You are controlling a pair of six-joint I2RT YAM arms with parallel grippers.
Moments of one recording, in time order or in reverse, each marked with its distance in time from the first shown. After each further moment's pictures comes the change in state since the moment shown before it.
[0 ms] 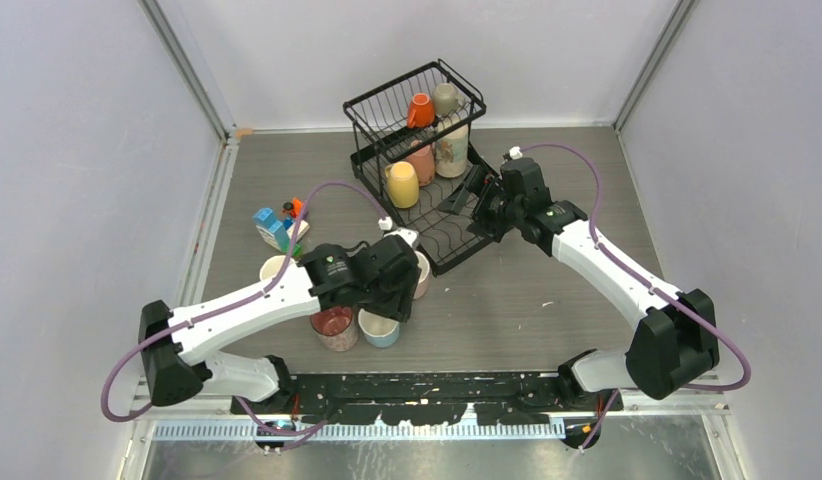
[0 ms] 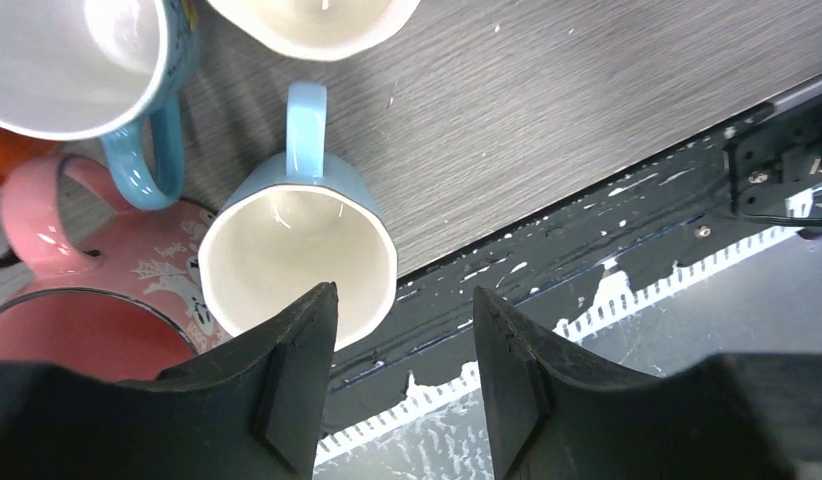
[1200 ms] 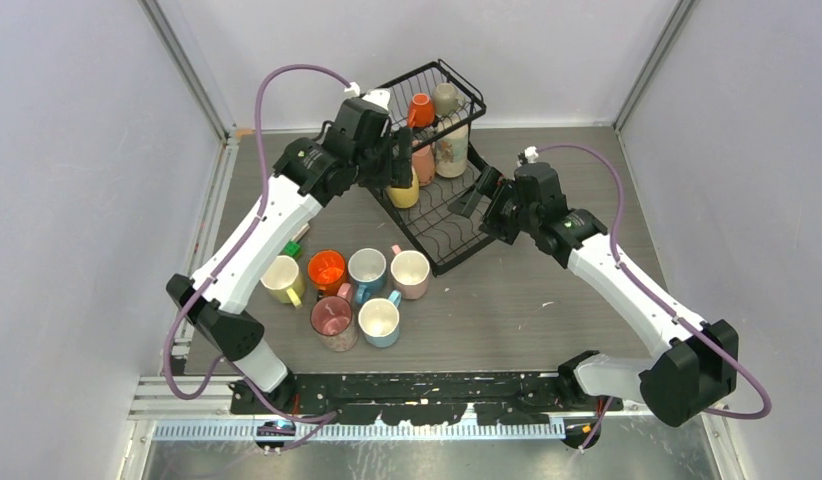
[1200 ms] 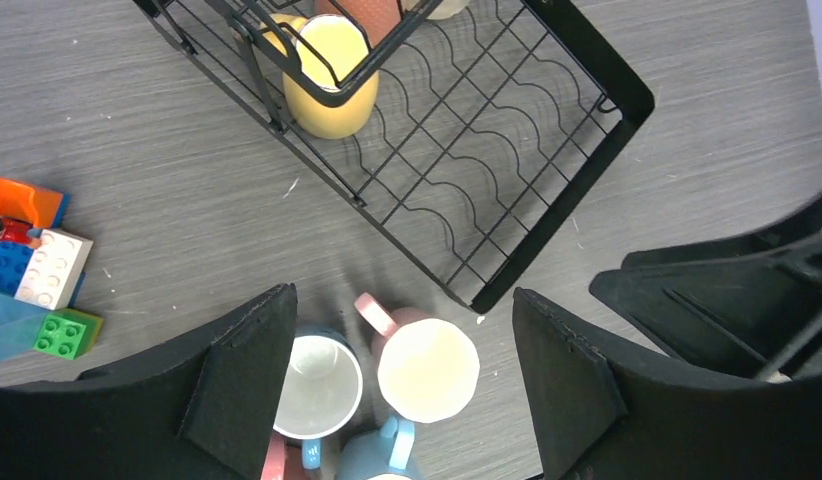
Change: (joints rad) left arm 0.402 0.321 0.756 -0.020 -0.063 0.269; right arm 0.000 -0.134 -0.019 -0.070 0.066 -0.026
